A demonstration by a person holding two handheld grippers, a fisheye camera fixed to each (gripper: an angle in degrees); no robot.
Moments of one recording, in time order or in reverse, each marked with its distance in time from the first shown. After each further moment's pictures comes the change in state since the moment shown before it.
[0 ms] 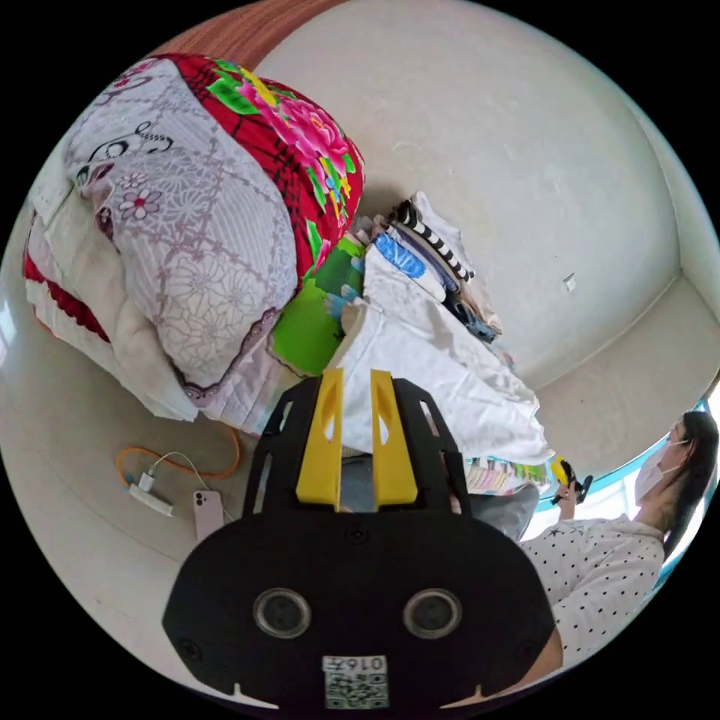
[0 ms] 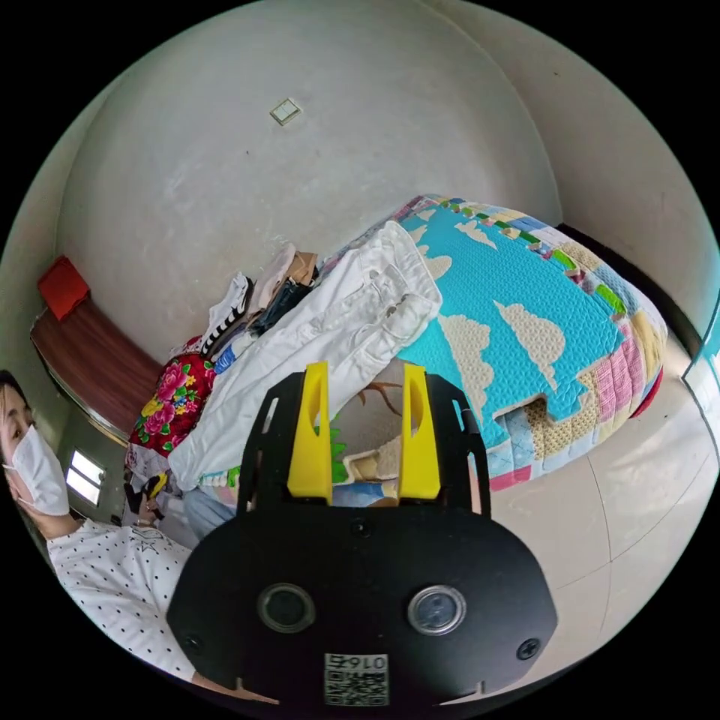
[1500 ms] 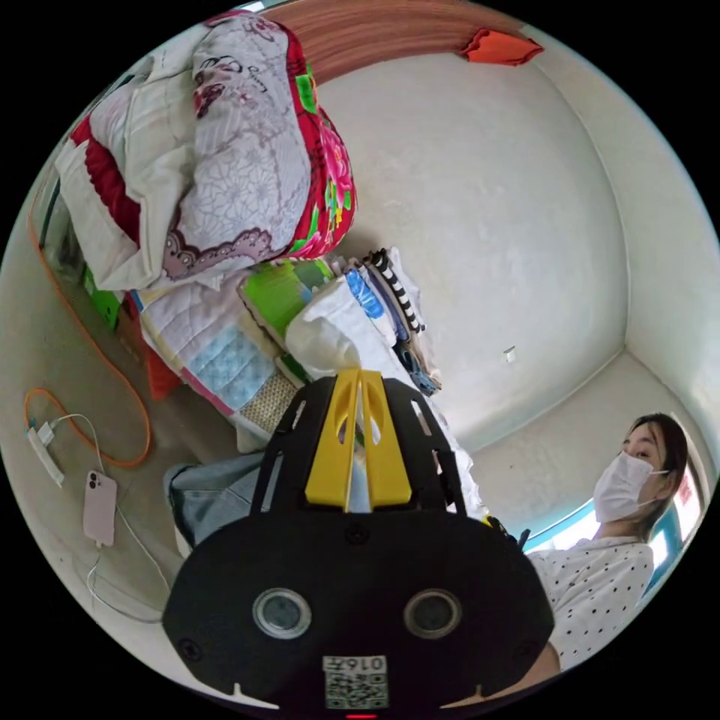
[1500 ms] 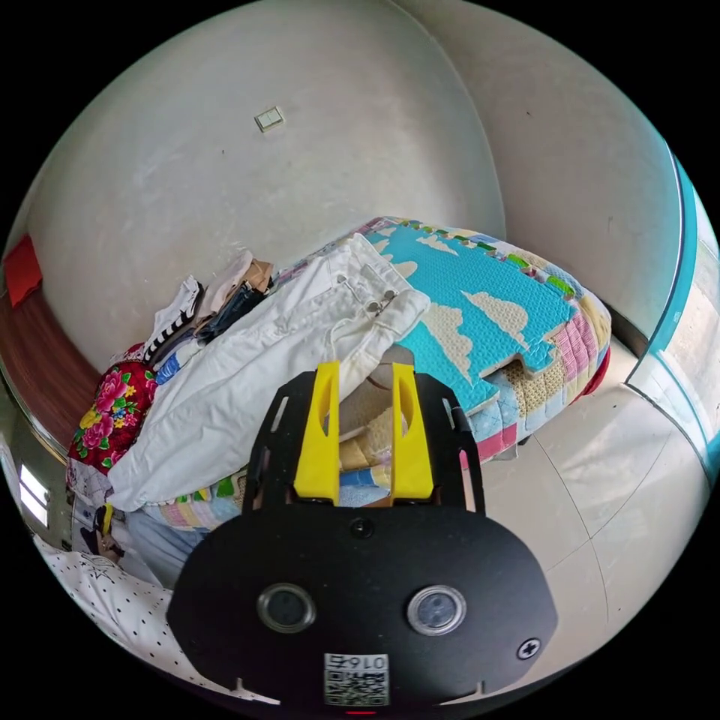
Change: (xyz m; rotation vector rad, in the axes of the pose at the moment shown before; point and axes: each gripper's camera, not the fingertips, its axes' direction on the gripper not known) left arm -0.050 0.082 -0.037 0.270 0.320 -0.213; right arm -0.058 0.042 -0.029 0.126 0.266 0.006
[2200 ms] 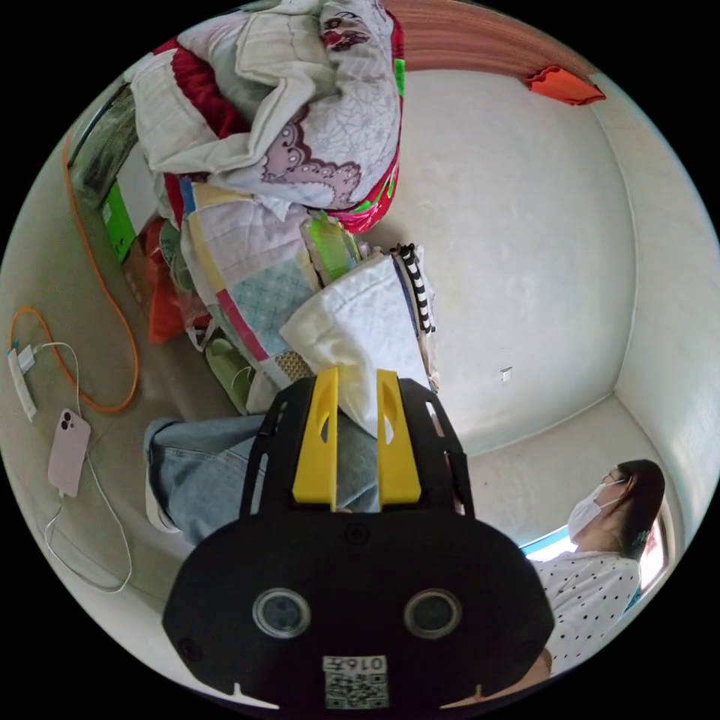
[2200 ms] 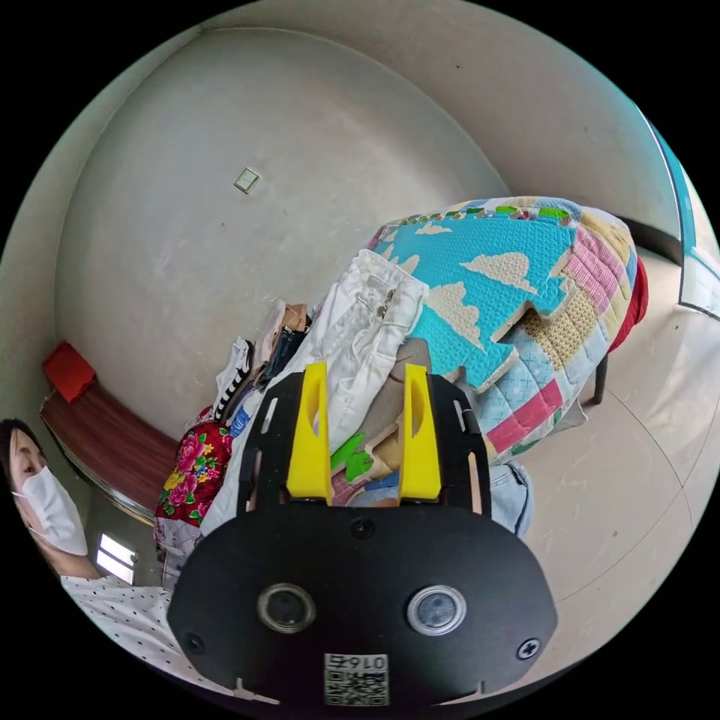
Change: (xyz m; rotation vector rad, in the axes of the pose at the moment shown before) left arm -0.035 0.015 -0.008 -0.023 0.044 -0.184; right arm 0.073 -0.014 -0.024 0.072 -0.287 0.268
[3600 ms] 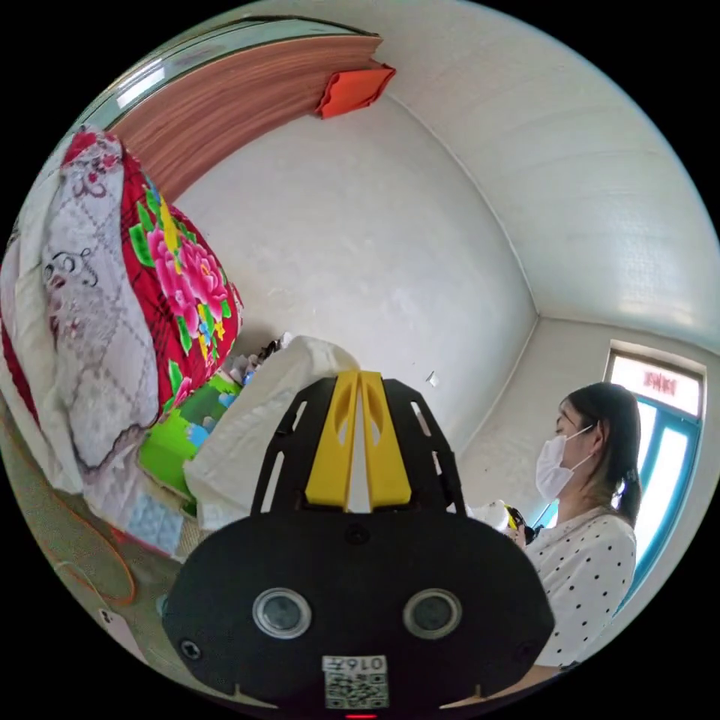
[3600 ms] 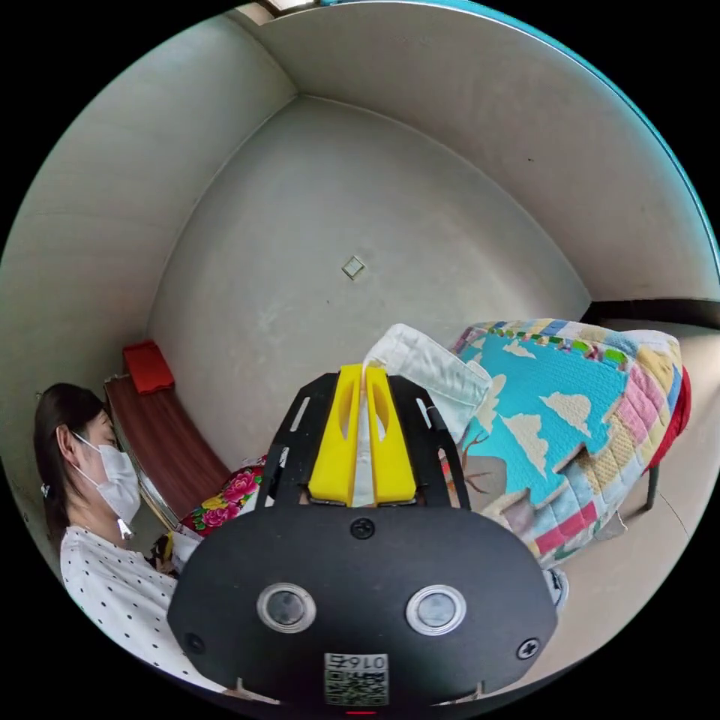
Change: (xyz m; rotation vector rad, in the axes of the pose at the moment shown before) left arm 0.270 -0.023 0.040 0.245 0.226 0.556; right arm -0.140 -0.133 -0.046 0.352 -0.298 -0.183
